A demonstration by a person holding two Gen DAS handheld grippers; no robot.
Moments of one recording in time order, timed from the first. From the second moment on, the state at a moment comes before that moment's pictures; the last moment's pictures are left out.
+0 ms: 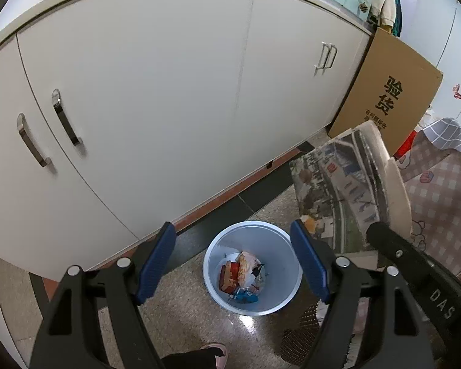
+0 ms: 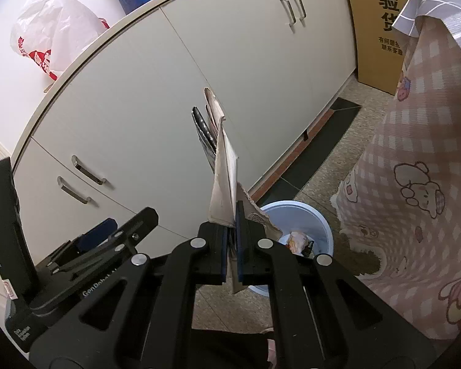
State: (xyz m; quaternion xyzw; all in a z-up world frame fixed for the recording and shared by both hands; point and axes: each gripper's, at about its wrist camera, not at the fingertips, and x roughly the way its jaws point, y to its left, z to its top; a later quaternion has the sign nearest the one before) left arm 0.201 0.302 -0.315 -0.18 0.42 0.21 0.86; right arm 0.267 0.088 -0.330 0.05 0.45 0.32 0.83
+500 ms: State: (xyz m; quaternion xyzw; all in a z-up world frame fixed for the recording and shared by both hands) left arm 0.194 0.313 -0.312 -0.18 0.42 0.23 0.86; right arm 0.278 0.092 -0.346 0.07 0.46 0.31 0.83
